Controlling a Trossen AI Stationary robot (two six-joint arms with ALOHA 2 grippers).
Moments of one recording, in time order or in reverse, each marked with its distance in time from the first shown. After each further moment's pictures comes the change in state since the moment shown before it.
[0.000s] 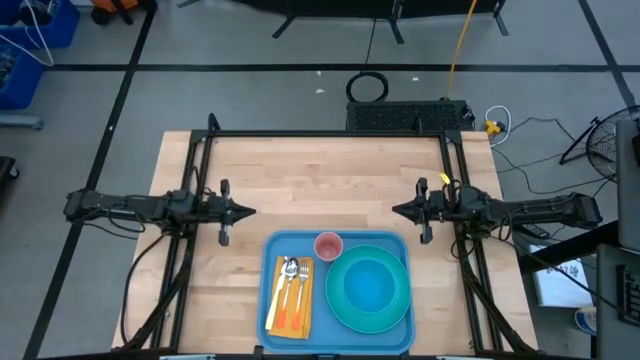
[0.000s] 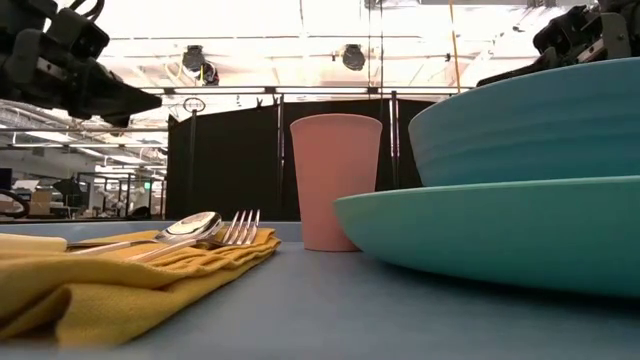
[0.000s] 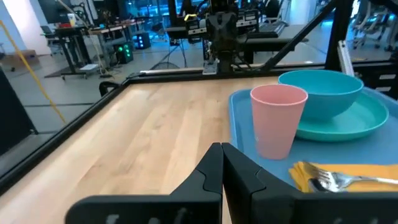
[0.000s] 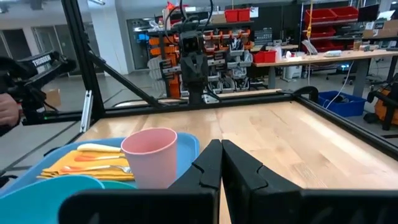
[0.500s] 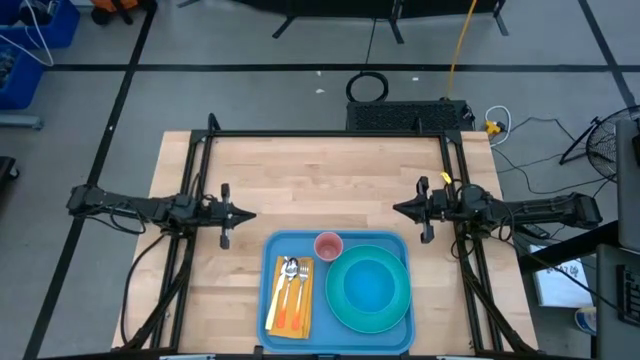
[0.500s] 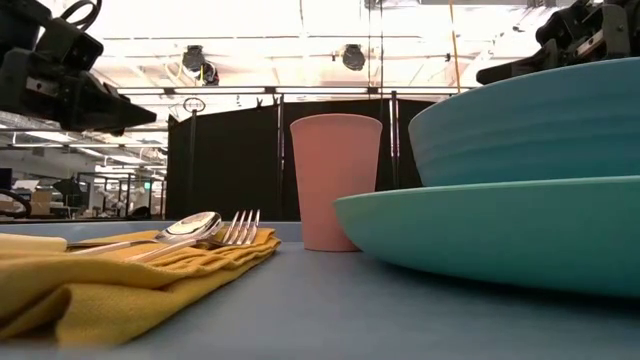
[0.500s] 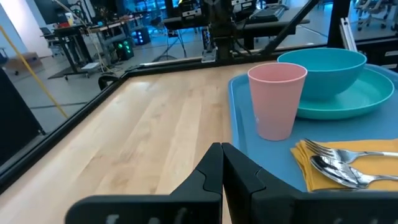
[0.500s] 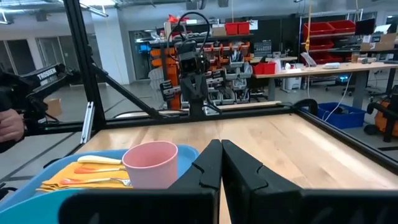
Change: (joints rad) left arm -0.084 -0.022 -0.045 -0.022 -0.088 0.038; right arm 0.000 0.001 -0.007 0.053 0.000 -0.006
